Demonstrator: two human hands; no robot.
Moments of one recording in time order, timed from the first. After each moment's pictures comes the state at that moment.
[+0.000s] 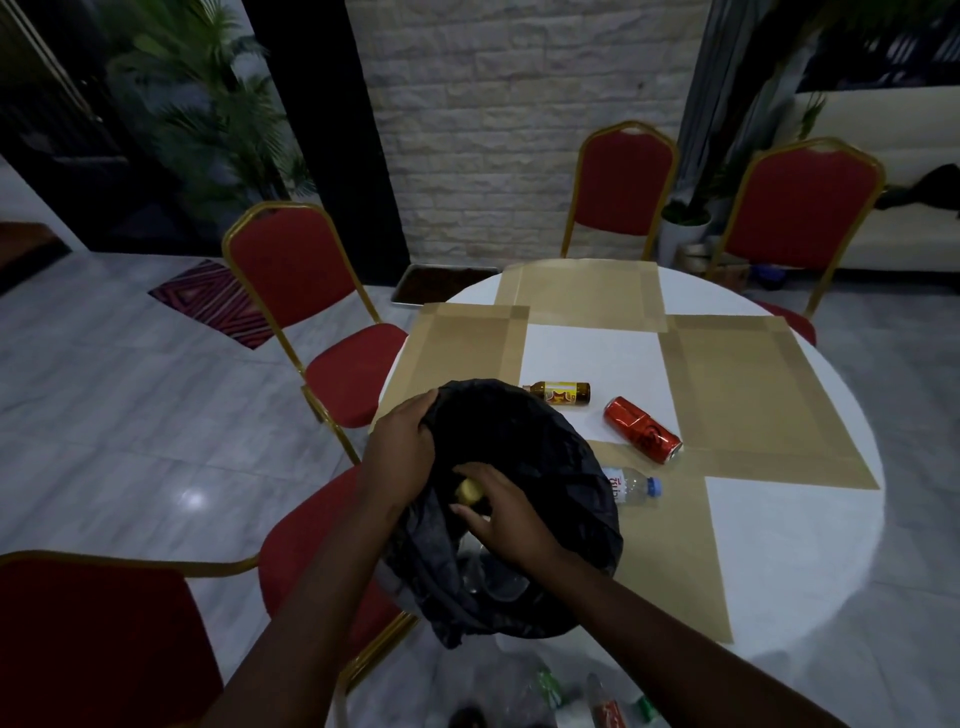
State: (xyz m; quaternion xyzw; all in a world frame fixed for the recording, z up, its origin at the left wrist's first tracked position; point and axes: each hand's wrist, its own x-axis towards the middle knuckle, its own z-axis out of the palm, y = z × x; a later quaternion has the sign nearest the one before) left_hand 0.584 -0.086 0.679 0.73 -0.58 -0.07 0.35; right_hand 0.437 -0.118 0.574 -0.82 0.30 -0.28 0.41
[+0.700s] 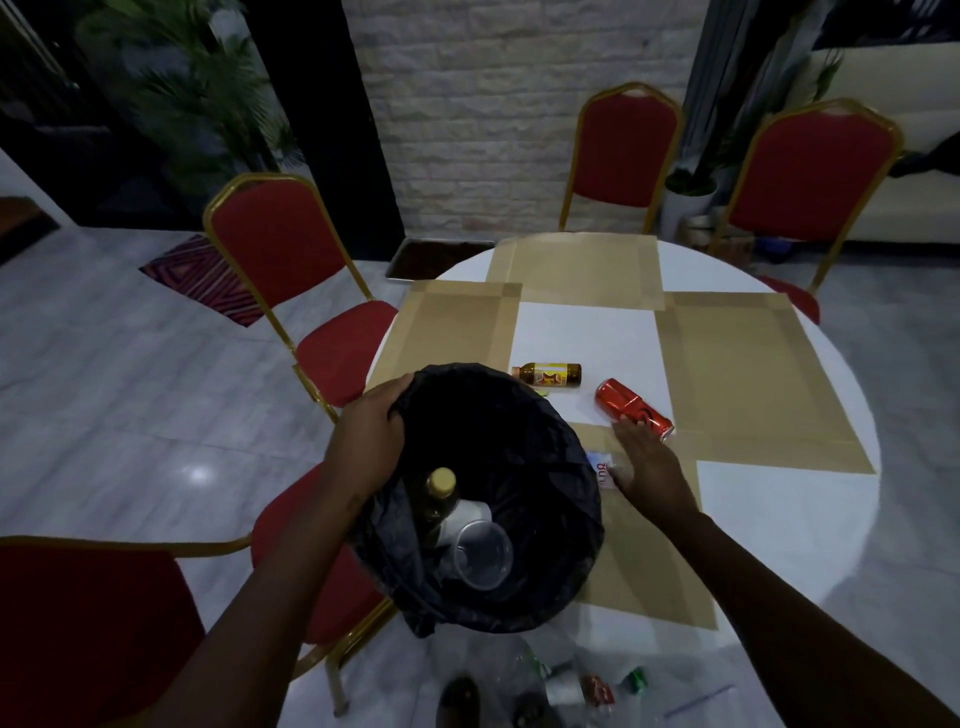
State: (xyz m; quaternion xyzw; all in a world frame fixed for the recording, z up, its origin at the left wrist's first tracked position) left_hand 0.588 -0.092 0.682 0.74 -0.58 -0.08 0.33; right_hand 0.270 -0.249 0.487 -0.84 0.50 -0.15 0.18
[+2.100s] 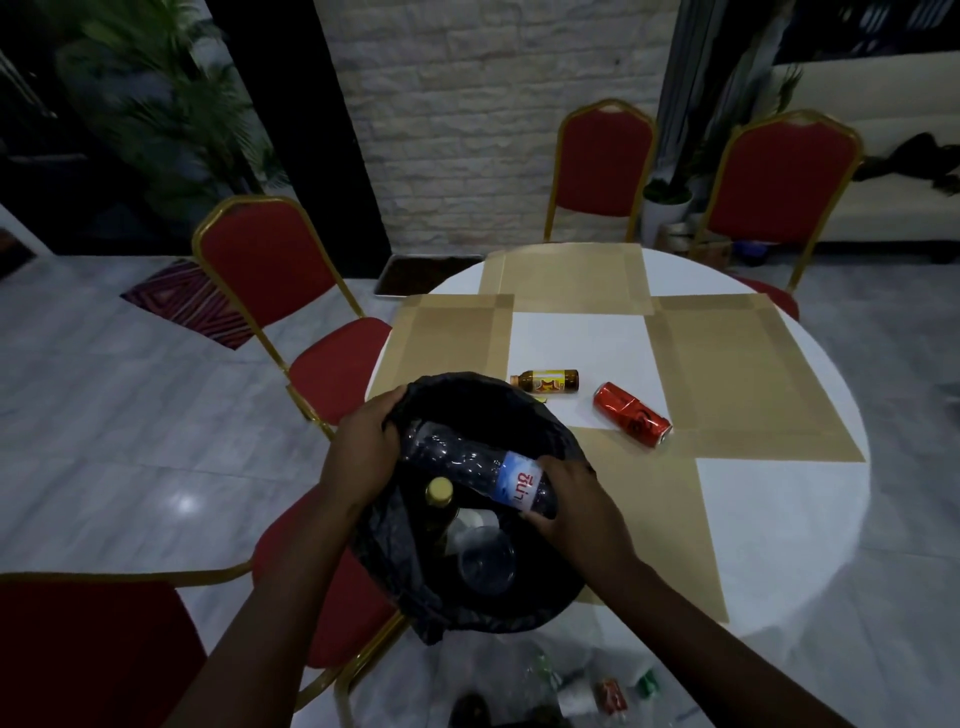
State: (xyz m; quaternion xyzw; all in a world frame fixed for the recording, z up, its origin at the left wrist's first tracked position) left_hand 0.612 -0.087 0.678 0.74 -0.58 -0.12 0.33; right_hand 0.361 -0.128 0.585 -0.81 0.49 -0.21 0.25
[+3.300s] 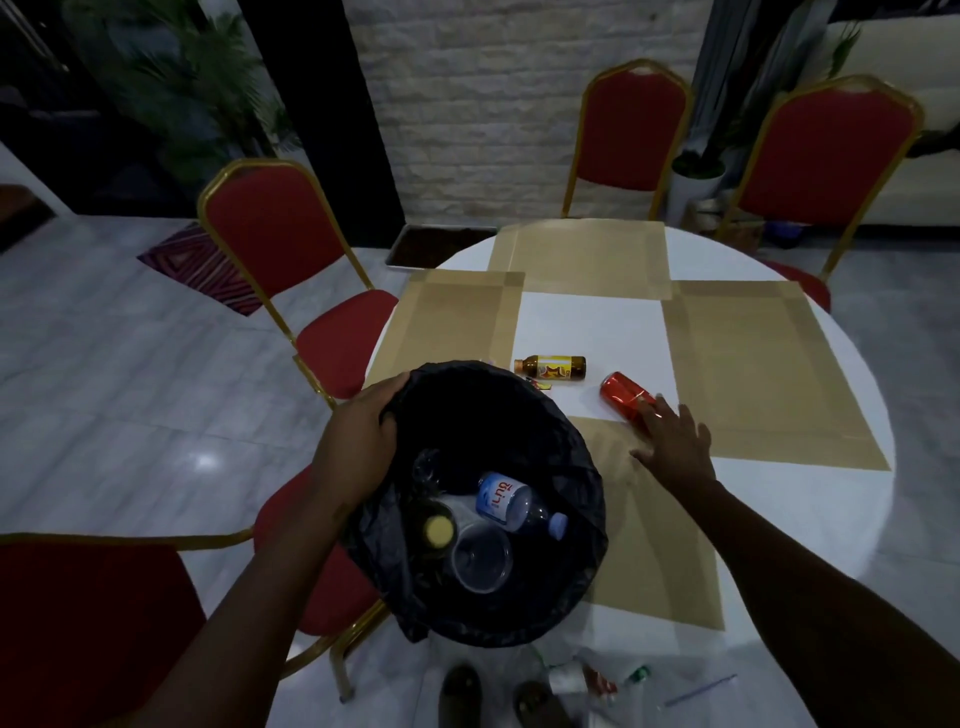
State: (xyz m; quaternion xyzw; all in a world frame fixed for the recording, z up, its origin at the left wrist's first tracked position) left_hand 0.590 -0.091 0.683 0.73 -0.59 -0.10 0.34; right_hand 0.258 -0.302 0.467 -0.81 0.58 0.01 0.11
